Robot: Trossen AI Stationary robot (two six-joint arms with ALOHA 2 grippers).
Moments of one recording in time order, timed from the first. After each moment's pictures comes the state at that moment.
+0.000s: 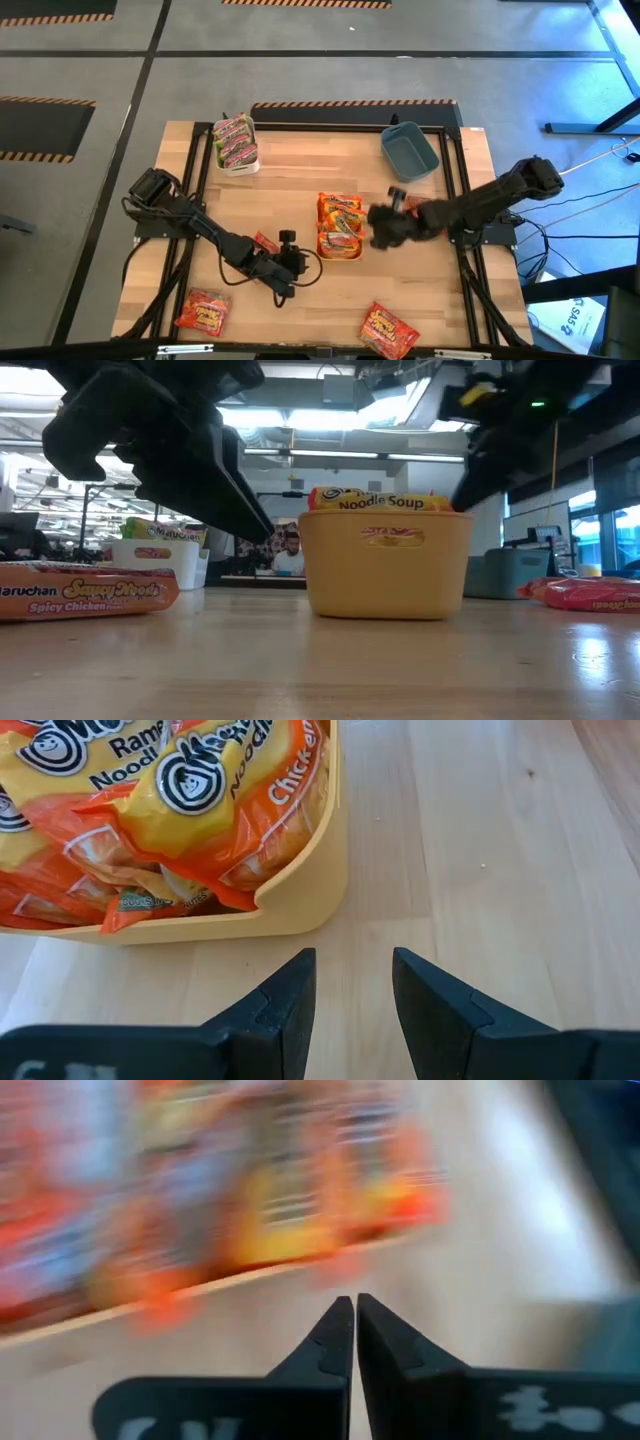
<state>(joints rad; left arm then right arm) -0.52 1.75 0.94 -0.04 -0.57 -0.26 0.31 1.43 0.85 -0.55 0.58 0.41</state>
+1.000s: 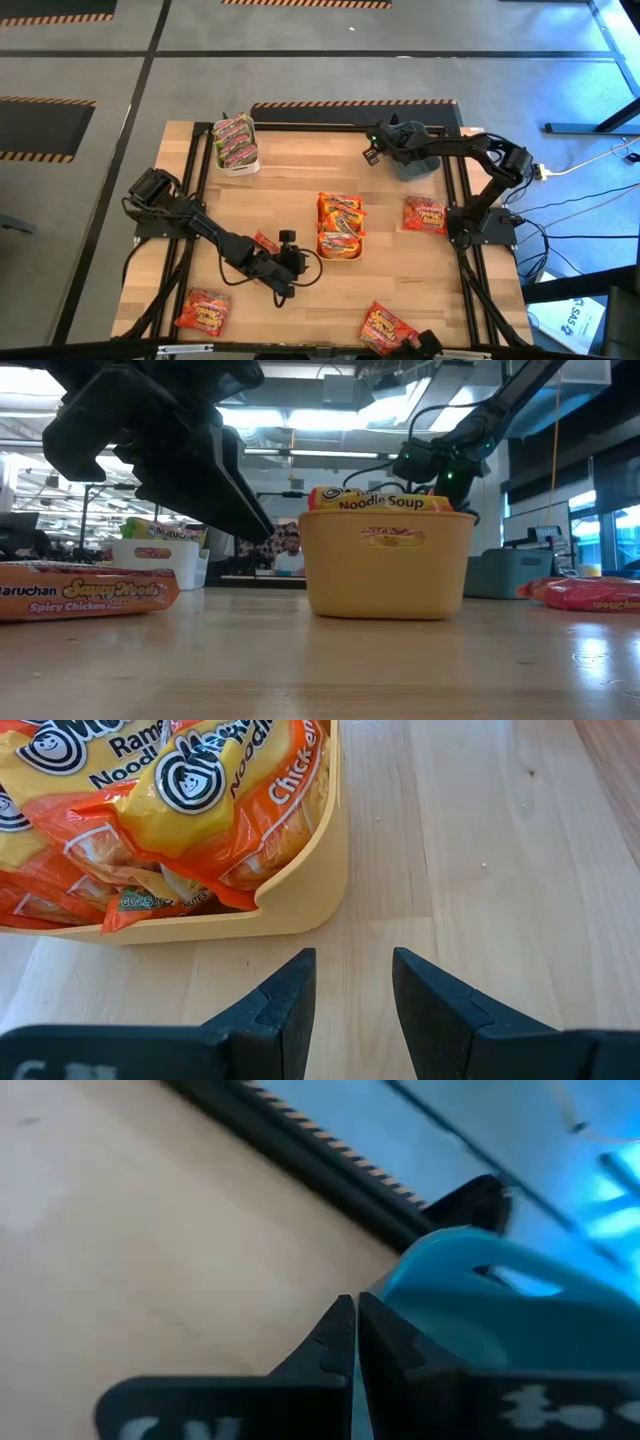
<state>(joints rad) -0.52 1.75 0.94 -0.04 -0.57 -0.26 -0.59 1.67 0.92 -0.27 0.52 0.19</state>
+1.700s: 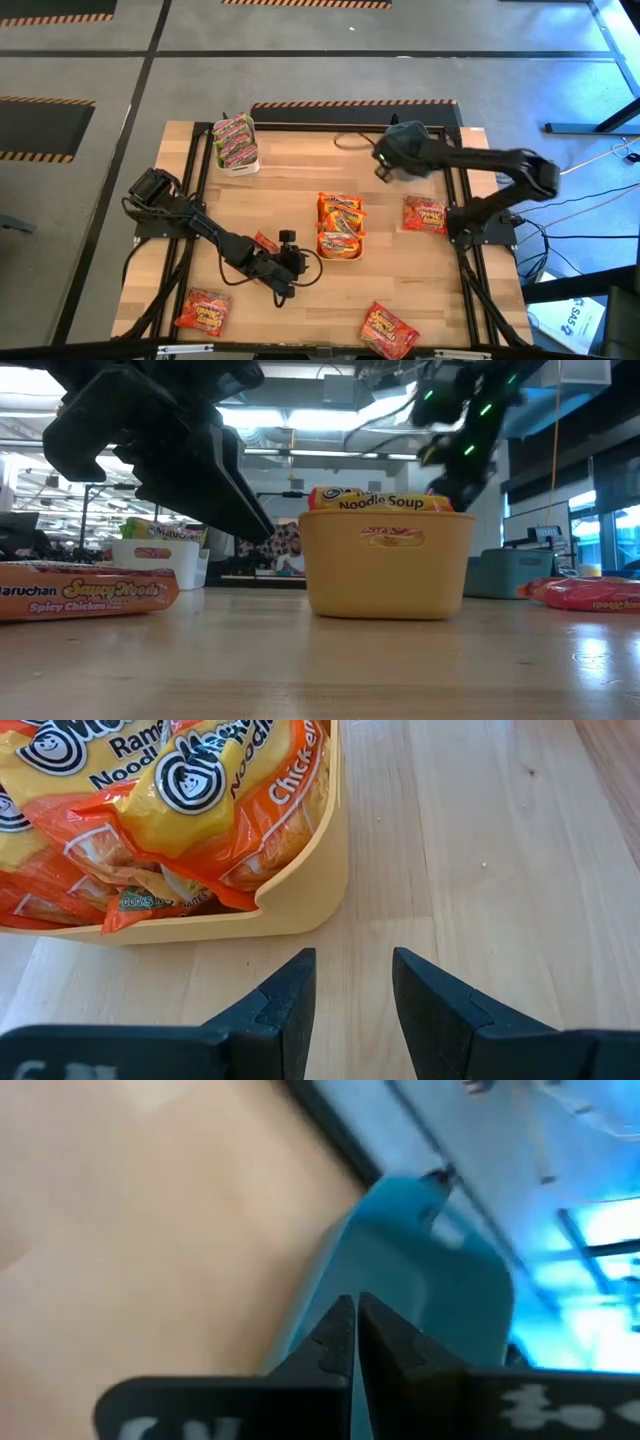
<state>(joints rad) -0.52 1.75 0.94 -0.04 -0.57 -0.26 -0.38 1.44 0.99 -0.74 0.61 0.19</state>
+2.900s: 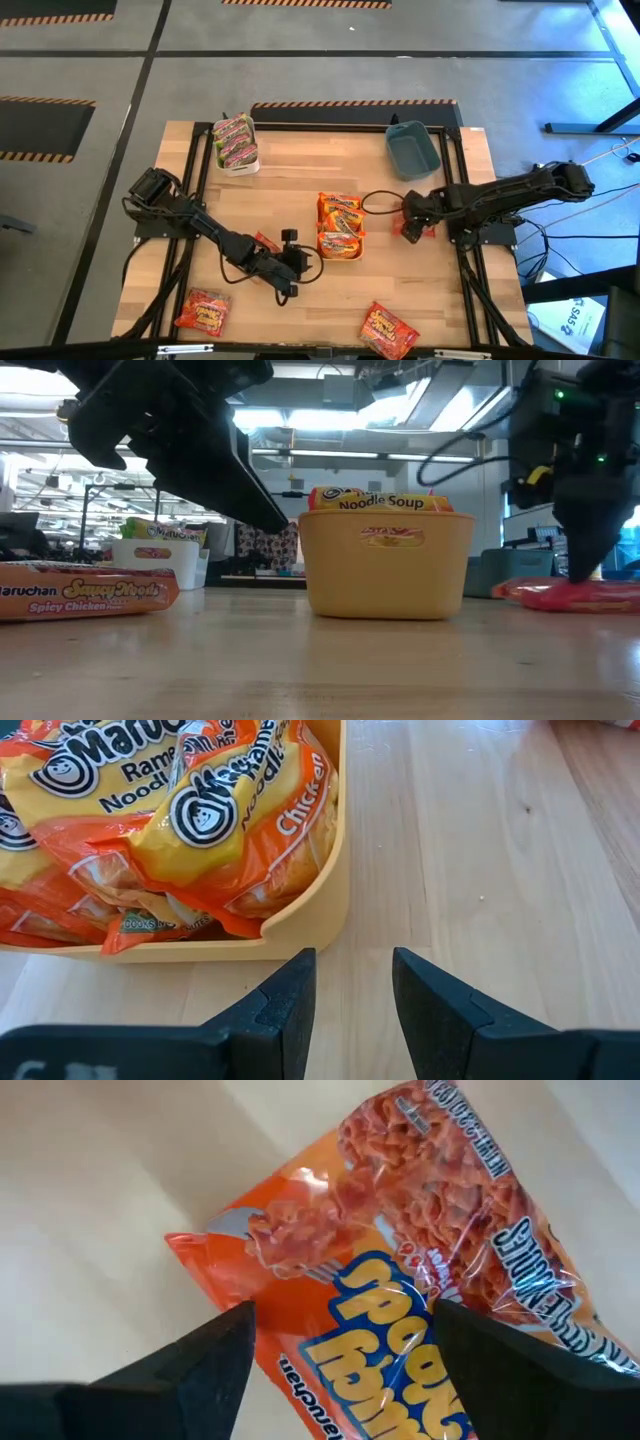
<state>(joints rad) -0.50 1.75 0.94 0.01 -0.56 -0.26 0.08 1.08 0.50 -0.77 0.06 0.78</state>
